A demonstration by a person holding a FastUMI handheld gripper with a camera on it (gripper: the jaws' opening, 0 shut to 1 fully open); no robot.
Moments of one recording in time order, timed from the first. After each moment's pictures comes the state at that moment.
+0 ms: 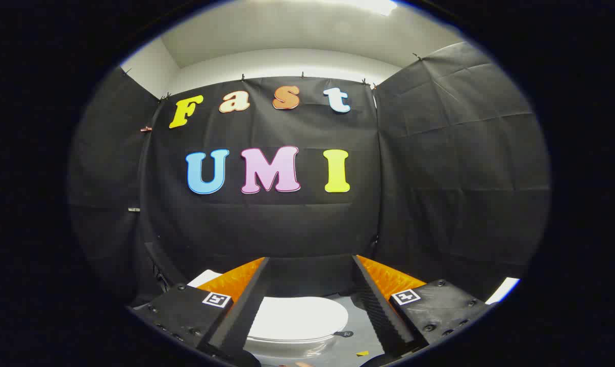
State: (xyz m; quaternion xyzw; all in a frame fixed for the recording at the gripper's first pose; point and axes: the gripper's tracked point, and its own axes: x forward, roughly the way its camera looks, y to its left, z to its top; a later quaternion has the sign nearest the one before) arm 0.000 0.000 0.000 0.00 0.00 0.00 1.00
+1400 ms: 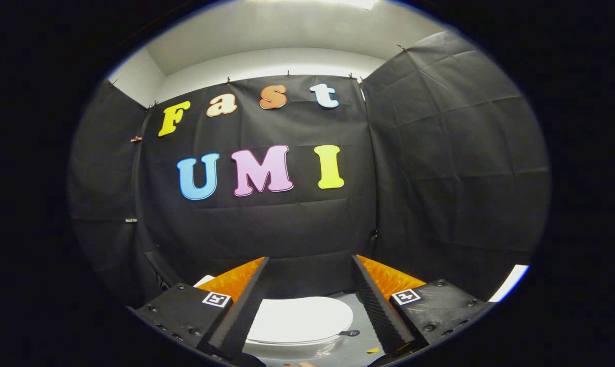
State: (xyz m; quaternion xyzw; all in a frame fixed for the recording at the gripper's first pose) arm 0.028 -0.024 -0.024 0.05 0.01 -0.01 1.00
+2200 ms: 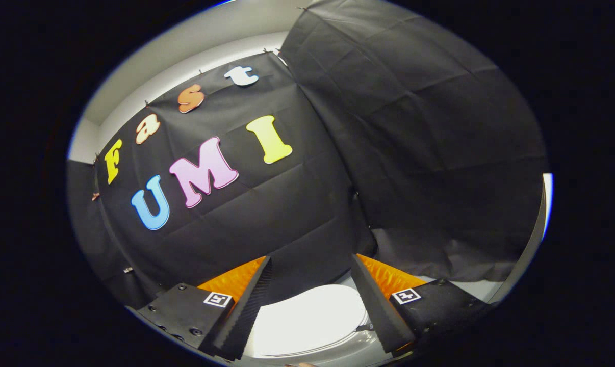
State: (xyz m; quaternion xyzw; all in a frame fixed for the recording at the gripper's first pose) arm 0.143 -0.148 -0.167 0.26 0.07 -0.08 0.96
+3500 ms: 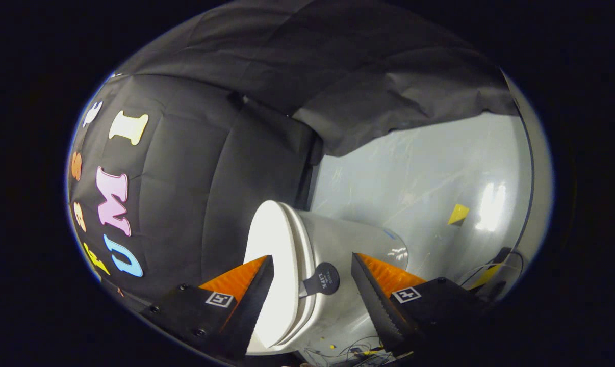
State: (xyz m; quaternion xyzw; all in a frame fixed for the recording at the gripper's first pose) arm 0.167 -0.183 -0.542 0.56 0.29 -0.13 0.76
